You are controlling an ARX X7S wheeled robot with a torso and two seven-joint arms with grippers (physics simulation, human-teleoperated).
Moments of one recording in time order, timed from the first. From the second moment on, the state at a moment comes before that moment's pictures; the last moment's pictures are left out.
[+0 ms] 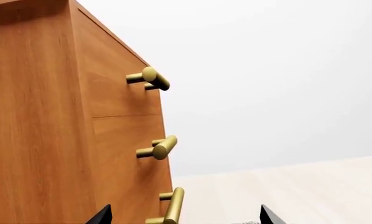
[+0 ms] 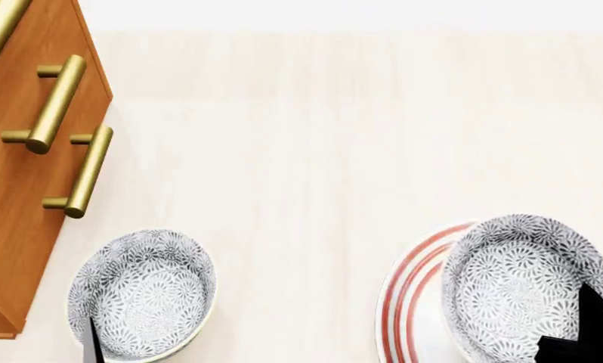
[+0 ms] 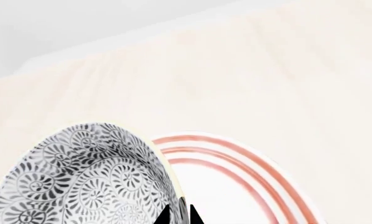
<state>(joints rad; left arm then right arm) 0.04 -0.35 0.40 0.11 0.09 0.46 -0.59 0.90 1.35 -1.42 -0.15 1.67 -0.33 0.23</state>
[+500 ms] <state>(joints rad) 0.04 -0.36 0.42 0.11 0.08 0.46 -0.59 0.88 1.30 -1.43 -0.09 1.67 -0.32 0.23</state>
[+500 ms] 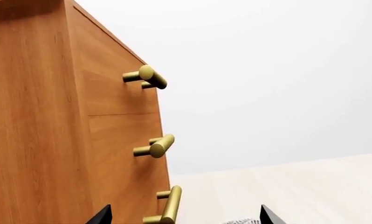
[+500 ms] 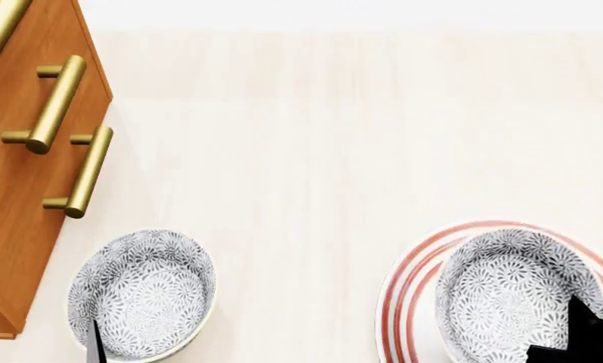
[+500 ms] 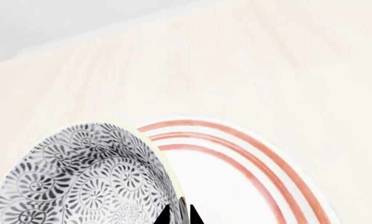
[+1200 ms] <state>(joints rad) 0.03 -0.36 0.42 0.11 0.07 0.45 -0.60 0.88 1.23 -1.43 0.02 1.65 -0.31 0.21</state>
